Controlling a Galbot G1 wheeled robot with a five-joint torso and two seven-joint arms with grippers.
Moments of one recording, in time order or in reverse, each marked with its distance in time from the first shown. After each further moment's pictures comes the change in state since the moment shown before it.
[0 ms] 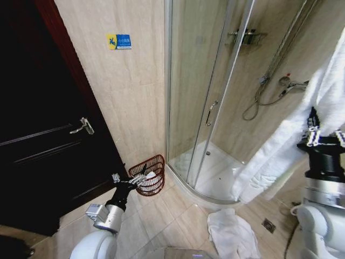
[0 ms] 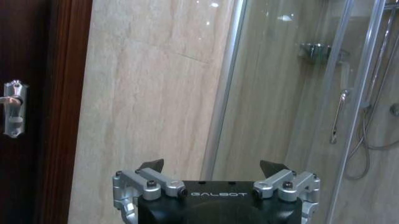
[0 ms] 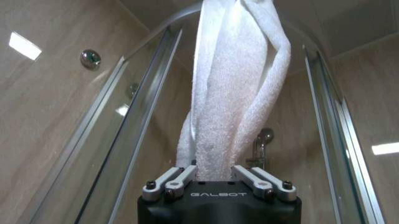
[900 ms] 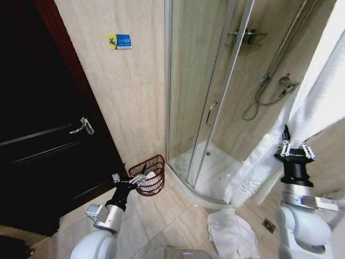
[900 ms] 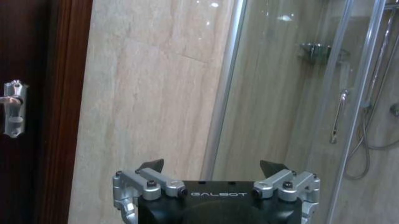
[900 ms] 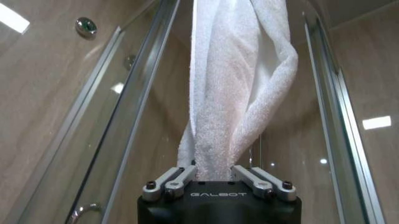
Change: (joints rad) left arm 0.000 0.000 0.000 0.000 0.000 0.000 0.000; right arm -0.007 0.091 -0.108 -0.129 -0.129 0.095 0.016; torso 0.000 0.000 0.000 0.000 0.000
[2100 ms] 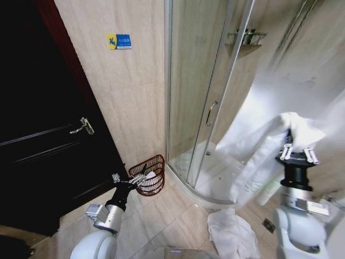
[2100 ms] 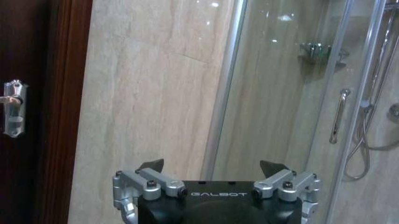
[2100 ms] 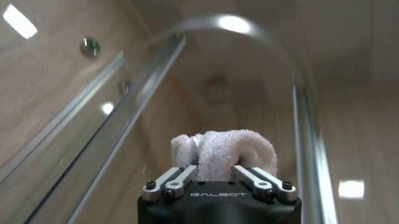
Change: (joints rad) left arm 0.000 0.000 0.000 0.000 0.000 0.000 0.000; right arm 0.023 -0.033 0.077 0.037 -0.151 0.136 0.079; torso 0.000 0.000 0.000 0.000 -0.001
